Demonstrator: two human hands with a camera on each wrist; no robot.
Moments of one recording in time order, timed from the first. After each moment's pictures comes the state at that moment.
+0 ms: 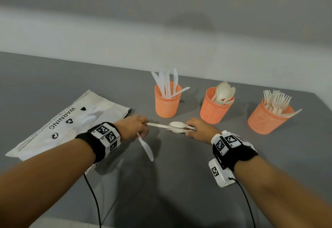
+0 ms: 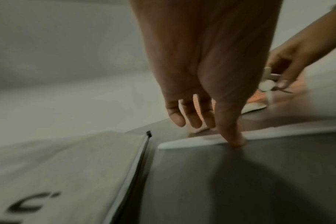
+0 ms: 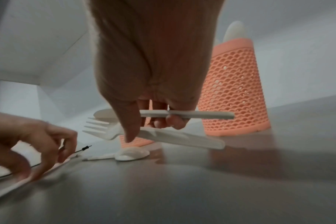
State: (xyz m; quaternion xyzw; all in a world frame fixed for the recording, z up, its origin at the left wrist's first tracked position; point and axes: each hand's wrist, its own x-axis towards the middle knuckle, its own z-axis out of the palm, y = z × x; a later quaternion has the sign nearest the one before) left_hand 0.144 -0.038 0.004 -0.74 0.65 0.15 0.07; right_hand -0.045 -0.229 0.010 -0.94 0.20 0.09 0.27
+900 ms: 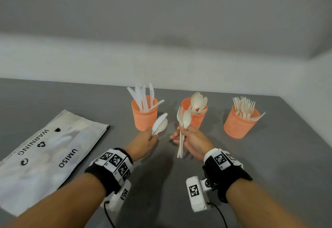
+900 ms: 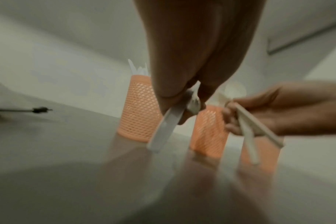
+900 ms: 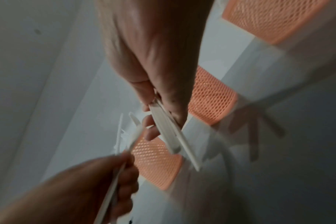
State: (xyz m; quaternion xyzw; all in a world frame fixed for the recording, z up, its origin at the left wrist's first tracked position) left_hand 0.051 -0.100 0.016 -0.80 0.47 0.21 -0.31; right_hand -0.078 -0.222 0.024 -0.55 0.32 -0.17 0.75
